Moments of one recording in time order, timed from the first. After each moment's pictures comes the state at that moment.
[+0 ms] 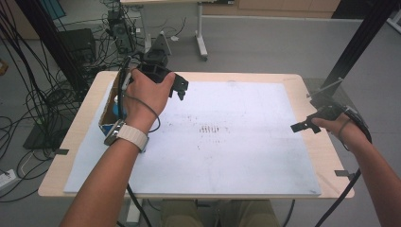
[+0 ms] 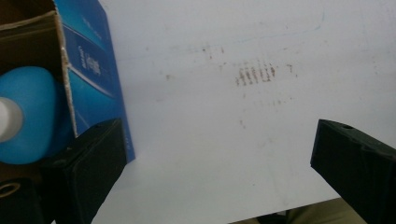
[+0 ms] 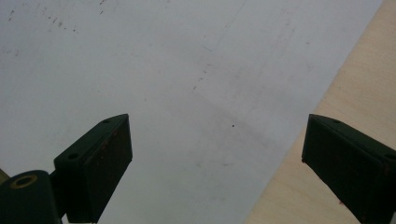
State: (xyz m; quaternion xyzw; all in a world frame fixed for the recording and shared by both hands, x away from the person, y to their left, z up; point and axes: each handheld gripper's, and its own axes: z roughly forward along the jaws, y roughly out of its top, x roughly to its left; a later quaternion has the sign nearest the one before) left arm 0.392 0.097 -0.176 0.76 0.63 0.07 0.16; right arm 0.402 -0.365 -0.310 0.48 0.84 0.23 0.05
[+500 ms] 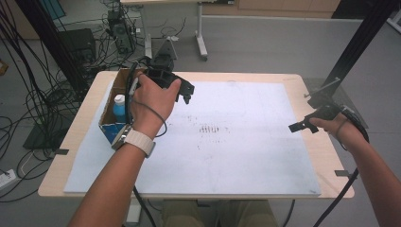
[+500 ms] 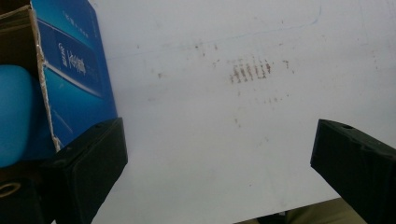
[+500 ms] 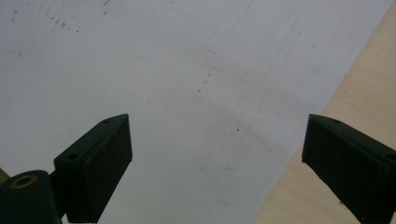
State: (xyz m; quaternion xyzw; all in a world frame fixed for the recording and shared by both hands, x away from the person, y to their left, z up) left arm 0.388 0.081 -0.185 0.76 0.62 0.08 0.15; right arm 0.404 -0.359 -0.311 0.48 0.85 0.23 0.05
